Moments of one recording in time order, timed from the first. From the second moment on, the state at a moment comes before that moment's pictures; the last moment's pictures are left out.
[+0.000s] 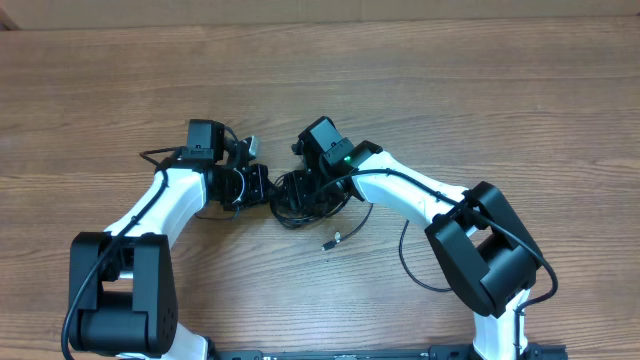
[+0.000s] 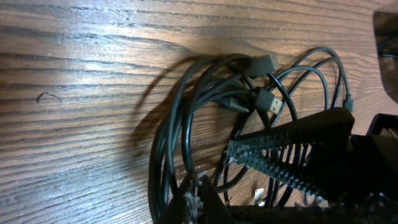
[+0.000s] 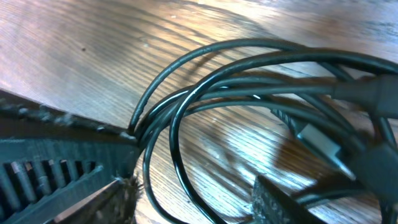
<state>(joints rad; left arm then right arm) -0.07 1.72 0.96 -0.53 0.61 -0.26 0.68 2.04 1.36 -0.49 -0.44 0.52</state>
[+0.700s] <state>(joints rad) -0.07 1.72 0.96 -0.57 0.51 -0.30 0.77 2.05 1.35 -0.51 -0.32 0.52</state>
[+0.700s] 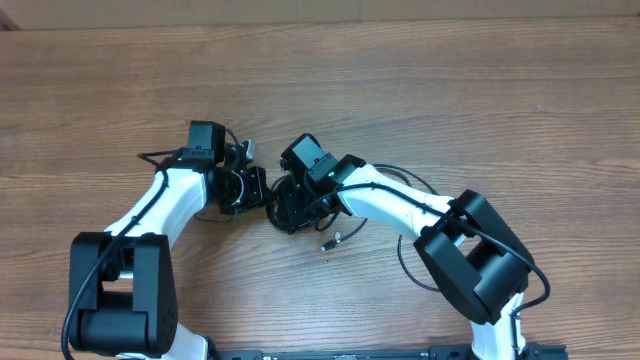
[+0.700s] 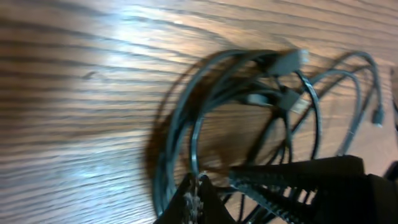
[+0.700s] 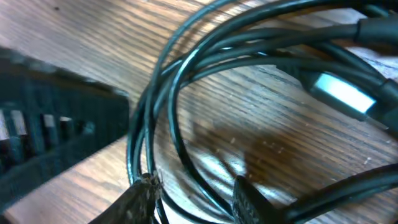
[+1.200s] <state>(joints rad) -0.03 1.72 0.96 -0.60 0.43 -0.37 0.77 2.07 1.35 -0.49 -0.30 0.58</state>
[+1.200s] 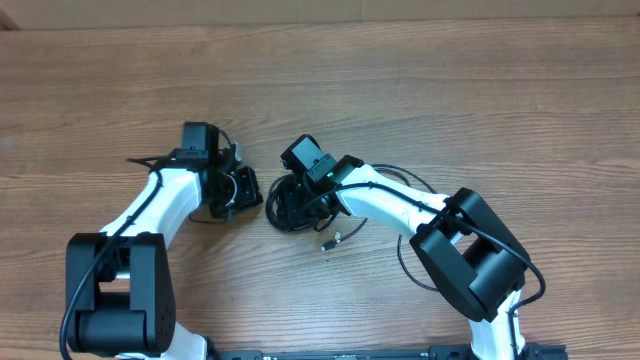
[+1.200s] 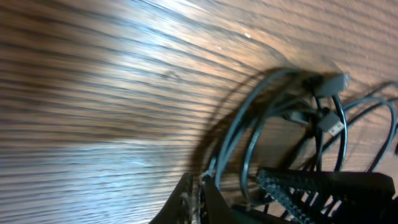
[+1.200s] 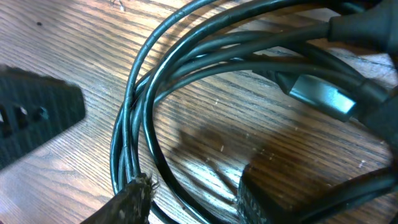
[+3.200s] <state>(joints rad) -0.02 1.72 0.96 -0.55 0.65 -0.23 0.53 1.91 1.32 -0.90 -0.06 0.68</state>
